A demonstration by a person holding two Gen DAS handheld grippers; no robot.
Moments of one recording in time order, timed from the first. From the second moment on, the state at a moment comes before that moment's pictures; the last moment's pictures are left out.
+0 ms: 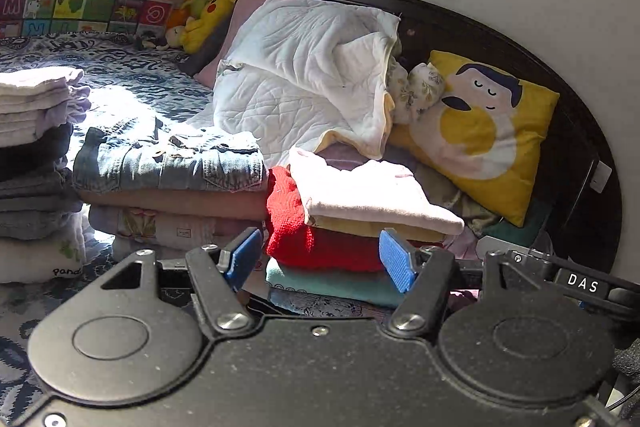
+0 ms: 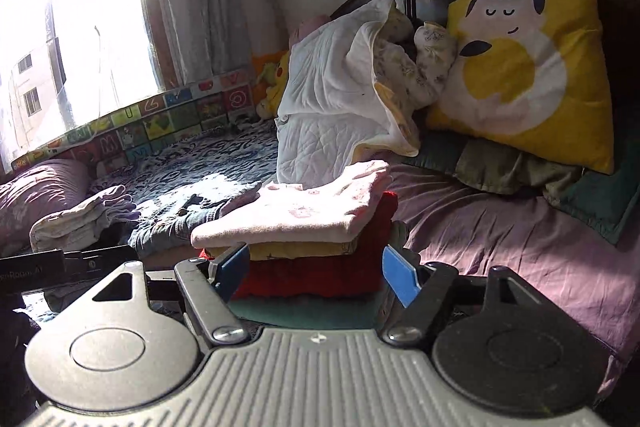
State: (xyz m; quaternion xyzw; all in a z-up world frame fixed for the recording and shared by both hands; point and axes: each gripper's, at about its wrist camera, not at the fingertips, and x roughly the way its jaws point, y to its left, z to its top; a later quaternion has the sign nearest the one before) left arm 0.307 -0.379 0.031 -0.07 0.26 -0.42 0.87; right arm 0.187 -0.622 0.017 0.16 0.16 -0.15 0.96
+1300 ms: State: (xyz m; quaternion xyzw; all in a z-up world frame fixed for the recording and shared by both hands) left arm 0.205 -0.132 0.116 -0.12 0.19 -0.33 0.92; right arm 0.160 -0.432 0.064 0.24 0.20 0.20 0.93
